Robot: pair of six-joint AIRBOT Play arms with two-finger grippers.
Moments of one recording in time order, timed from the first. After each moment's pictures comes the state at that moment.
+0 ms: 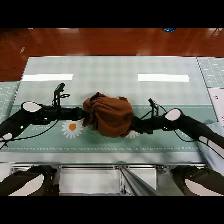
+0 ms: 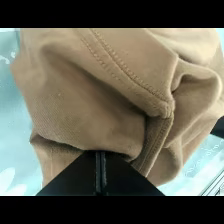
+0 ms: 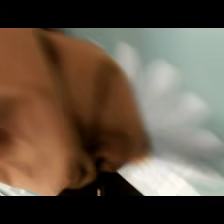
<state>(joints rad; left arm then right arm) -0.10 -1.16 0.56 0.48 -0.87 -0.91 0.36 -1.26 0.56 -0.58 0.76 1.45</state>
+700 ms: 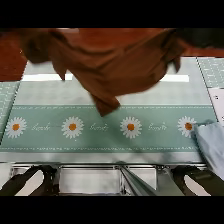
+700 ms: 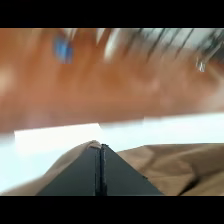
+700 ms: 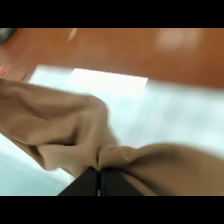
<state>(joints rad) 0.24 -0.99 1.51 0.48 -1.01 -1.08 0.11 -0.96 1.66 -1.05 1.18 1.52</state>
